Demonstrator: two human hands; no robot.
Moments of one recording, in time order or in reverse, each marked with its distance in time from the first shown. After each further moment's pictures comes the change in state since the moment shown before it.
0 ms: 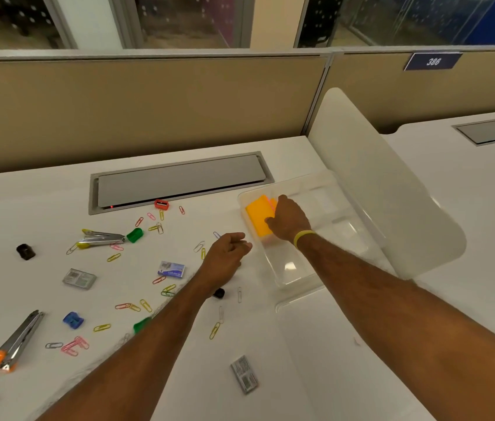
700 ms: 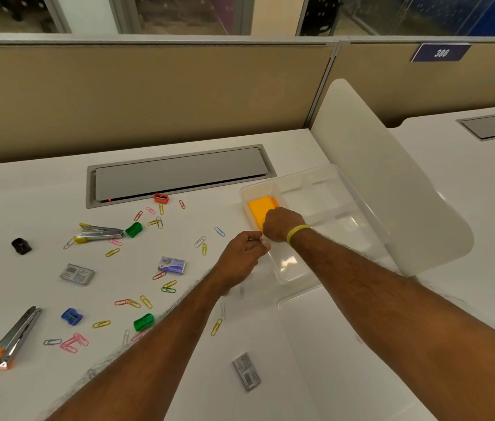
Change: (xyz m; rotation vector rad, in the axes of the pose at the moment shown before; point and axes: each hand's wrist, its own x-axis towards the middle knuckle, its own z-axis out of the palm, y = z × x) left_hand 0.009 -0.002 0.022 0.026 -0.097 -0.001; right_hand 0.007 -0.008 0.022 -0.401 -0.231 -0.110
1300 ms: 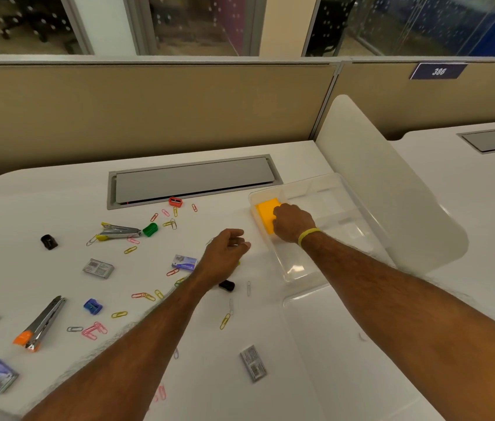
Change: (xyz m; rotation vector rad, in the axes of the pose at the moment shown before) left_hand -0.031 0.000 -0.042 0.119 0.144 0.087; right_hand -0.018 0.007 -0.011 0.030 0.159 -0.048
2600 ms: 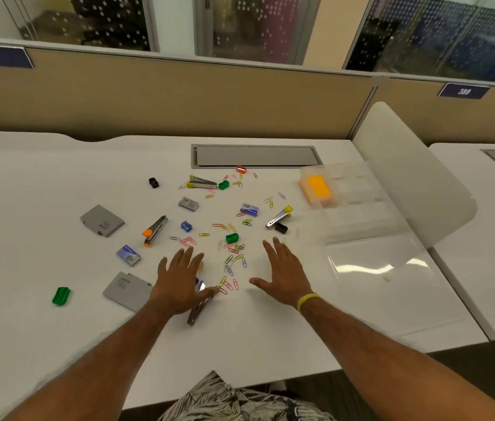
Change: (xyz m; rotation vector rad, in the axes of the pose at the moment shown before) left_hand -0.230 -0.177 -0.142 1.110 0.080 0.017; right_hand -0.249 -0.155 0.124 0.207 0.058 -0.205
